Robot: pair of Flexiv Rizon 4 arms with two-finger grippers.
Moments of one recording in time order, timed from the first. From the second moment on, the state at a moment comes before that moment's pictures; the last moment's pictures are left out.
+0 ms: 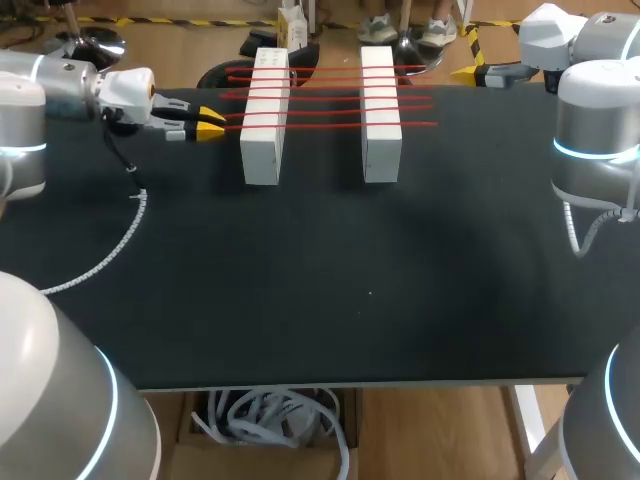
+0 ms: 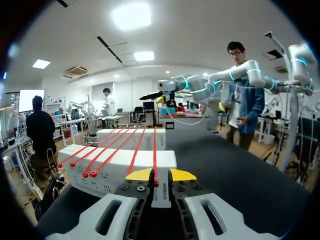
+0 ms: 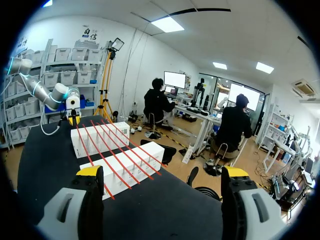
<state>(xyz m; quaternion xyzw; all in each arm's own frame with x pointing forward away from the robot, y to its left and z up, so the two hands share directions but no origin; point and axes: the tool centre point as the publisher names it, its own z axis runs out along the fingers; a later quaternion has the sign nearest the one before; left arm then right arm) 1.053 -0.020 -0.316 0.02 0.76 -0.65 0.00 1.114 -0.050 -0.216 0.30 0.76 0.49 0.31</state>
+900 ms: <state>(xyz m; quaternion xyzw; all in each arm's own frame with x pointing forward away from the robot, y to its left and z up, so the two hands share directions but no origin) 1.055 -0.020 -0.319 0.02 0.75 -0.66 0.00 1.114 -0.050 -0.216 0.30 0.76 0.49 0.31</state>
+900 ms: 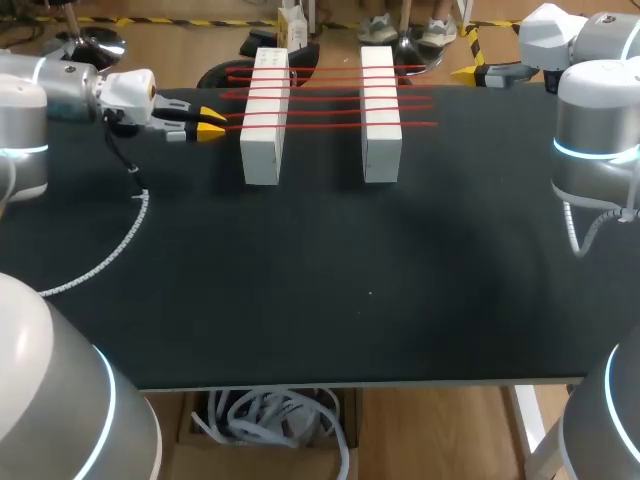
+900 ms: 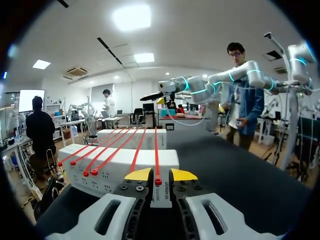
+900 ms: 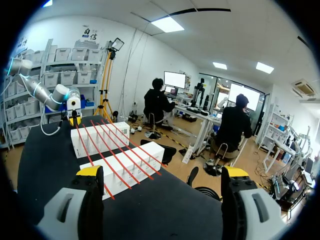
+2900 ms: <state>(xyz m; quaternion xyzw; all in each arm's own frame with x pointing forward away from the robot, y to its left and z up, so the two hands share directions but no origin) 1.053 -0.022 -0.328 0.02 0.74 -0.68 0.00 1.114 -0.050 -0.216 0.30 0.76 0.49 0.31</state>
